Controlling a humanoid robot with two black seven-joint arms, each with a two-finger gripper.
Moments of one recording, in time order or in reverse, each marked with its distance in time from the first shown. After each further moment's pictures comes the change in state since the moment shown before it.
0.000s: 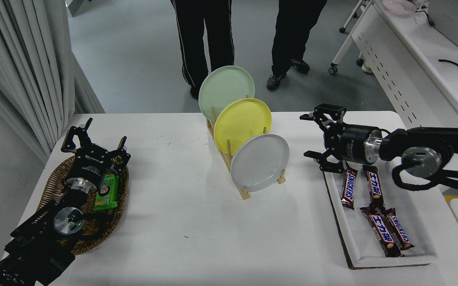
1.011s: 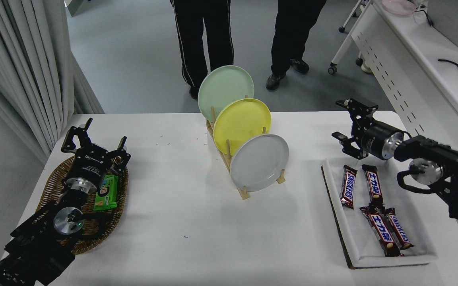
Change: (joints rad) left arm 0.000 0.000 0.000 0.001 0.000 0.000 0.000; right arm -0.343 -0.014 0.369 -0.502 -0.470 0.273 0.128
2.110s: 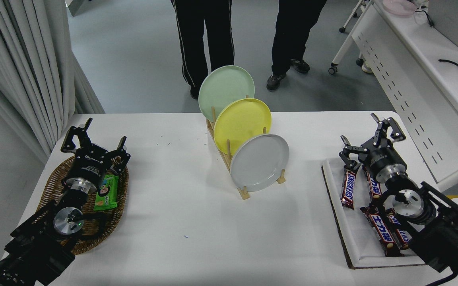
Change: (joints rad) left arm 0.000 0.000 0.000 0.000 0.000 0.000 0.000; right arm -0.371 0.207 0.857 -0.163 0.001 -0.069 0.001
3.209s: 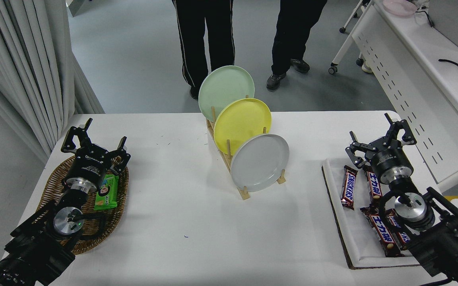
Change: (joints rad) left arm 0.000 0.000 0.000 0.000 0.000 0.000 0.000; right arm -0.152 0.052 0.313 0.096 0.008 0.010 0.007
